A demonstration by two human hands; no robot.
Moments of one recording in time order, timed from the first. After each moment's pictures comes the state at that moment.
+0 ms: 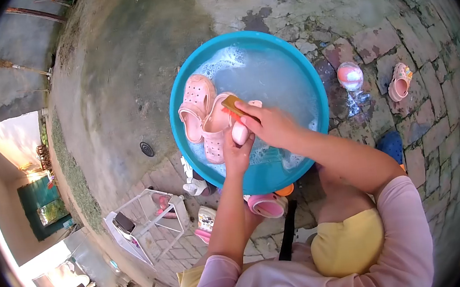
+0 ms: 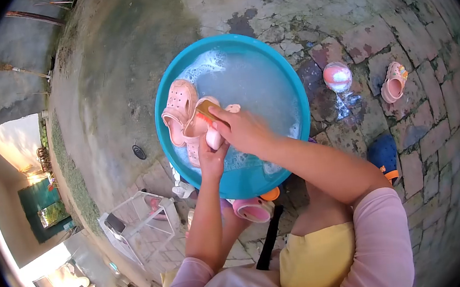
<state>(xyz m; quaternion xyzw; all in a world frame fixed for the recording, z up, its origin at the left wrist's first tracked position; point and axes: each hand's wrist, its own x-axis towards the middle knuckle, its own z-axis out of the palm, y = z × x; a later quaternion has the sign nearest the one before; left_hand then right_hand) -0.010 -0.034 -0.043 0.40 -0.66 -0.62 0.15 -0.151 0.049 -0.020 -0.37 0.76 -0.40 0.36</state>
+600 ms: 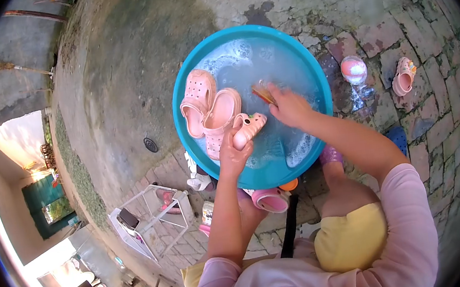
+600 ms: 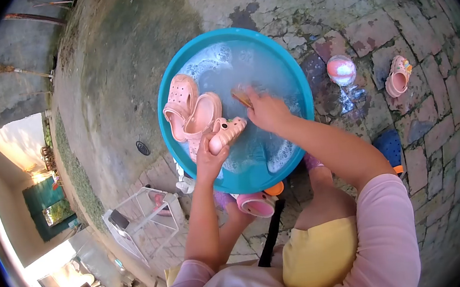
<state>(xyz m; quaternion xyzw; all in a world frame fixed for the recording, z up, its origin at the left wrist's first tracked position) 0.014 -0.053 -0.034 0.32 -0.84 -0.43 0.06 -0.162 0.055 -0.103 -0.37 0.83 -0.28 0.32</state>
